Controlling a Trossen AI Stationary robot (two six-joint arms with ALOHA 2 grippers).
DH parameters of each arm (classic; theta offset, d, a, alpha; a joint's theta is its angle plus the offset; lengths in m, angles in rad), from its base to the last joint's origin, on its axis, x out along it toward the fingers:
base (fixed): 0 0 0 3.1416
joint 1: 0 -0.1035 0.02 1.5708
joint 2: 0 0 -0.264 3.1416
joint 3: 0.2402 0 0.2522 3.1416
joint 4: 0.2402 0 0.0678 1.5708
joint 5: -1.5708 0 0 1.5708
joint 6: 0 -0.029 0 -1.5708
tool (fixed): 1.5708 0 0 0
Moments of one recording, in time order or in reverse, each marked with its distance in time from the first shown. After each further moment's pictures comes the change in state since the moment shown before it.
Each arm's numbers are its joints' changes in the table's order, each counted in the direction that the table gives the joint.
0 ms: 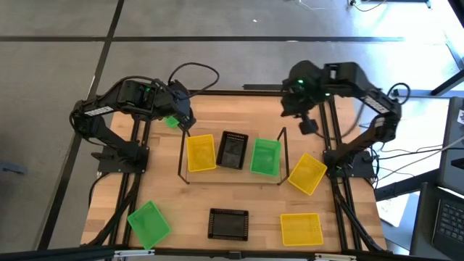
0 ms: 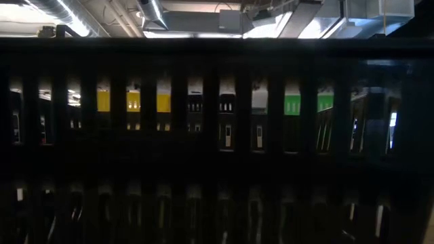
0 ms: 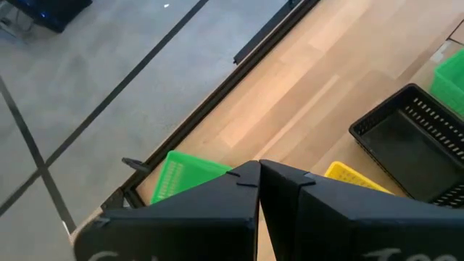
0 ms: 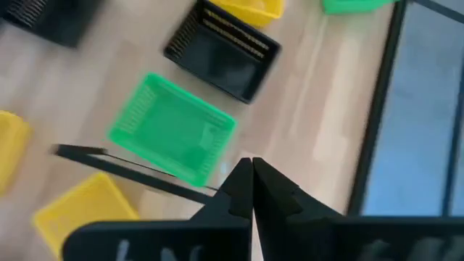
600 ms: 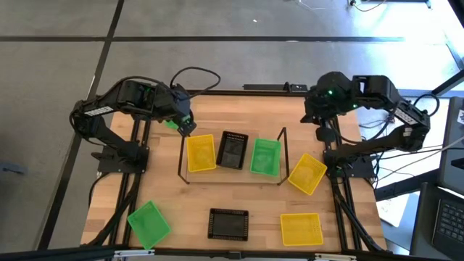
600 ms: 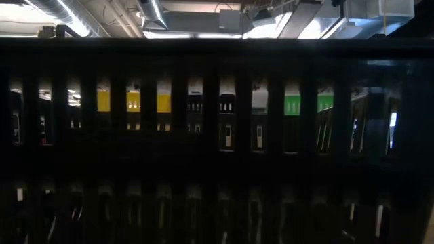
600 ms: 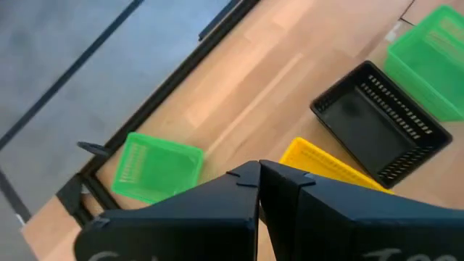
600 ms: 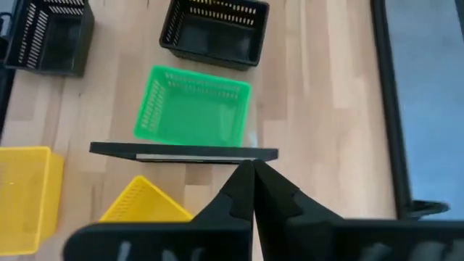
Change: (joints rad) left arm 0.002 0.000 0.000 0.000 -0.153 0.038; right arm -0.001 -0.332 -0.368 -0.100 -0.041 -0.331
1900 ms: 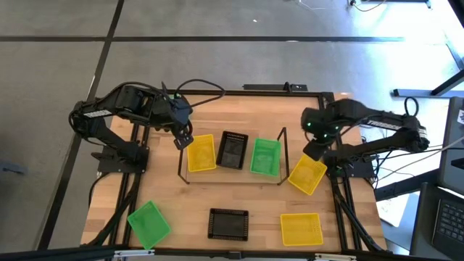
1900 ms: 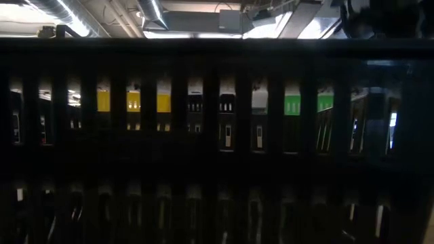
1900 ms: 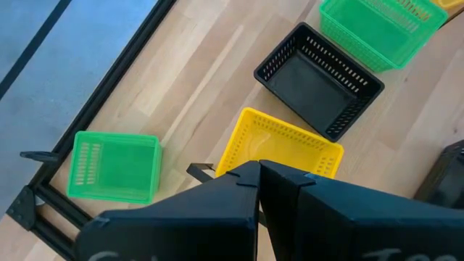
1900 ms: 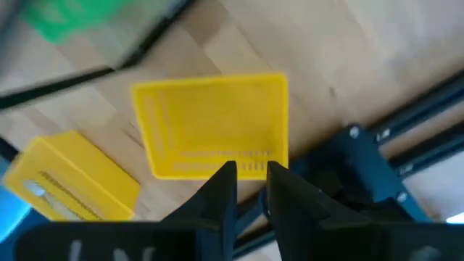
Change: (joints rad) left arm 0.079 0.000 0.000 -0.004 -0.140 -0.035; right arm -0.084 -0.074 -0.527 0.092 0.043 -0.806
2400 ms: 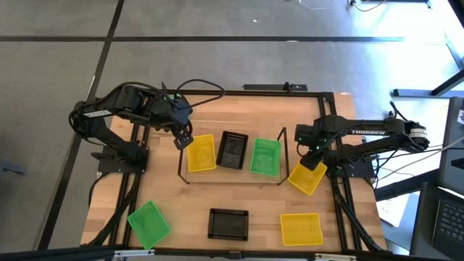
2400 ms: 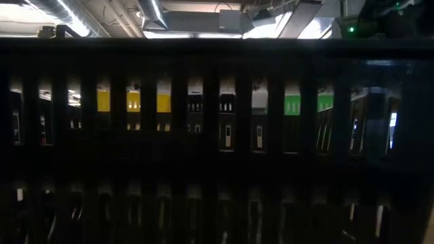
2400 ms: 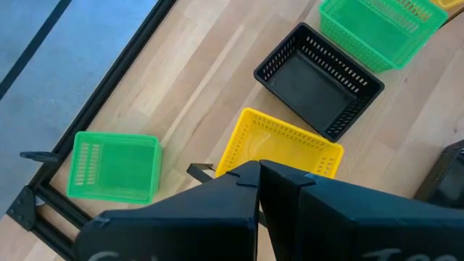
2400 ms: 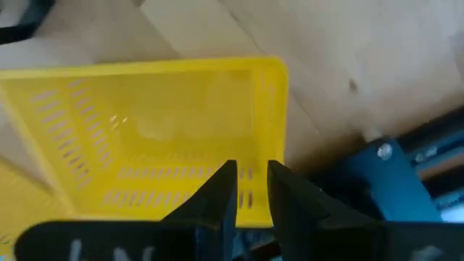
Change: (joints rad) left arm 0.000 0.000 0.000 0.000 0.000 0.000; right arm 0.000 0.001 -0.399 -0.279 -0.001 0.038
